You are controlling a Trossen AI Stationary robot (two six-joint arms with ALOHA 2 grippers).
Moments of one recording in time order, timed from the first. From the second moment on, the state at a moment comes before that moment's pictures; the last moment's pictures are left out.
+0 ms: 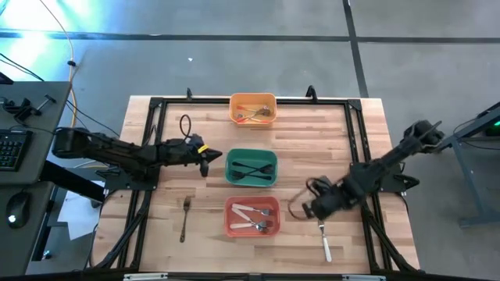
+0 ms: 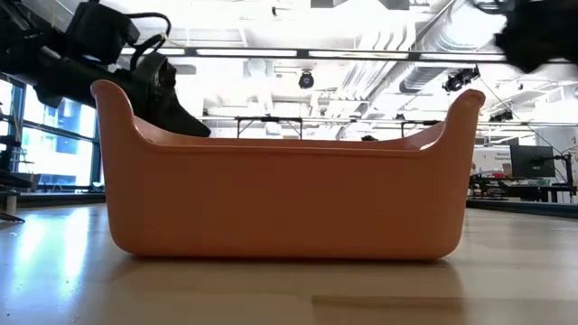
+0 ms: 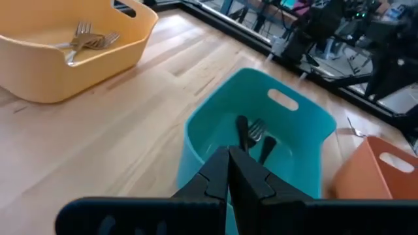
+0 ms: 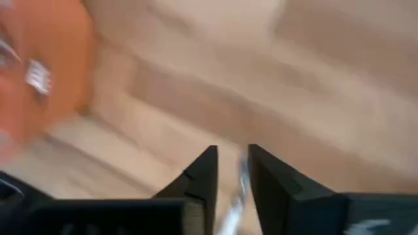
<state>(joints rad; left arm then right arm) 0.12 1.12 0.17 0.64 -0.13 -0.43 0.60 1.36 0.92 -0.88 0.05 1.78</state>
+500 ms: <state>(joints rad) 0.12 1.11 0.17 0.64 -0.12 -0.41 0.80 1.60 0.92 -0.72 -0.12 2.11</state>
